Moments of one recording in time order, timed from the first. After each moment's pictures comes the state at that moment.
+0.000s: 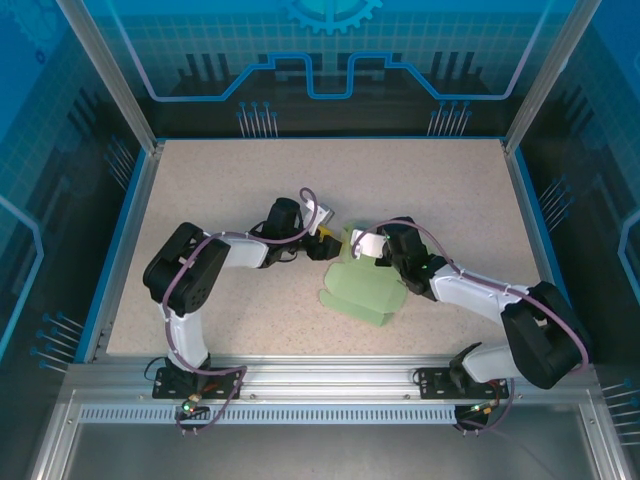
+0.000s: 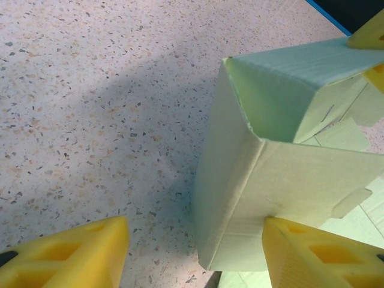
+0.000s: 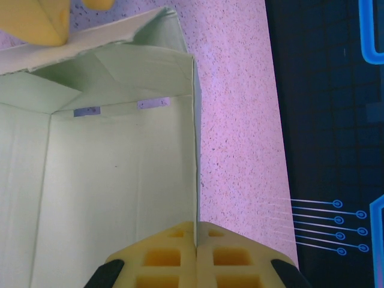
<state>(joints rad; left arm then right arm) -0.47 1.90 0.92 0.38 0.59 -0.09 0.57 1.37 0.63 0.14 0.26 -1.04</state>
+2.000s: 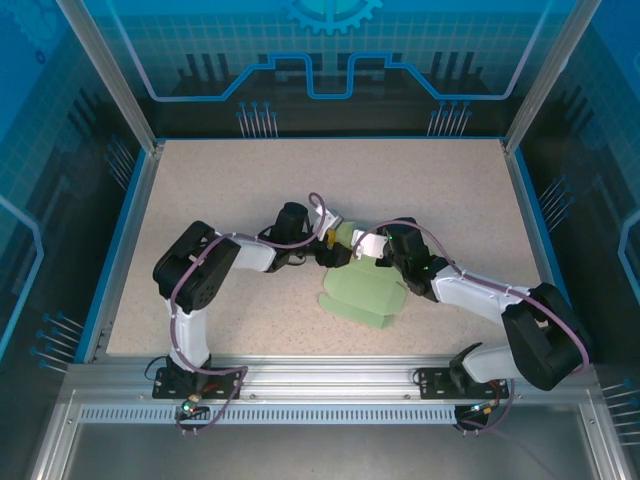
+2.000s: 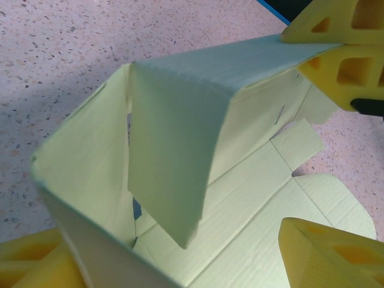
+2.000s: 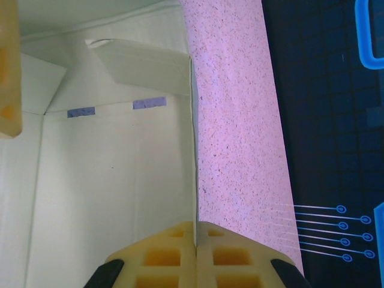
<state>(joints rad) -0.52 1.95 0.92 0.48 0.67 -0.14 0.55 1.35 0.62 0.17 0.22 -1.03</state>
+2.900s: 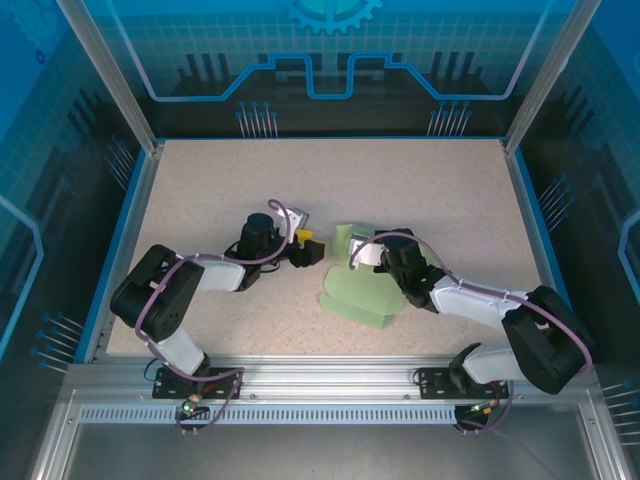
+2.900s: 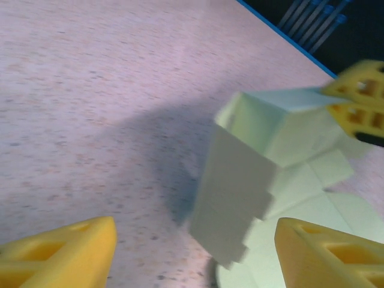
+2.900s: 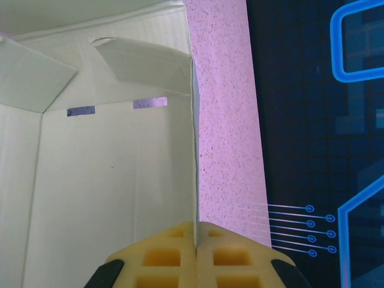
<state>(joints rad) -0.42 1.67 0.62 0.62 0.47 -0.23 0.63 1.33 0.53 0.30 0.34 -1.10</state>
